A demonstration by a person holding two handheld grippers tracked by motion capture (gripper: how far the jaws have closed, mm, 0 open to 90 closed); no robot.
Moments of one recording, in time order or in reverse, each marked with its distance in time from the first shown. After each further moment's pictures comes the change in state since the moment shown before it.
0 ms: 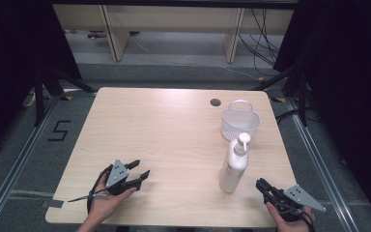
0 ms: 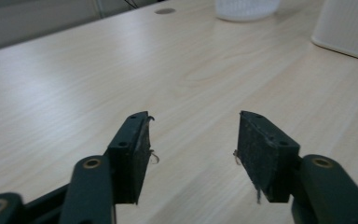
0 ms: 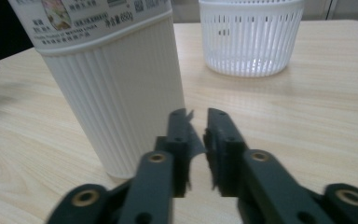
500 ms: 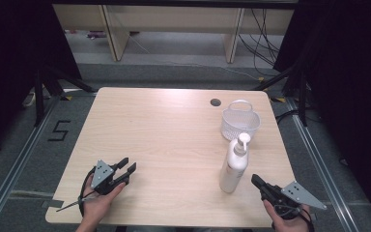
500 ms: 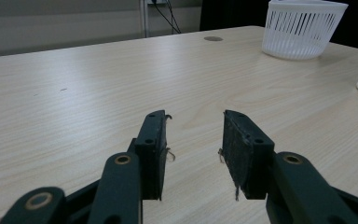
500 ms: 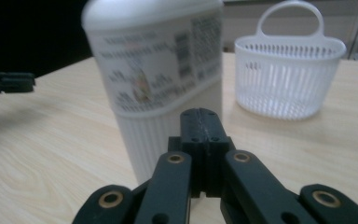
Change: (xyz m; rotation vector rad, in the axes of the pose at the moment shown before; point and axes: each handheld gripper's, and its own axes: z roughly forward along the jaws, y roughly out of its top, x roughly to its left) left arm 0.013 -0.009 -0.015 -0.078 0.106 -0.130; right arm 0.024 0.031 -0.003 -0.059 0.114 -0.053
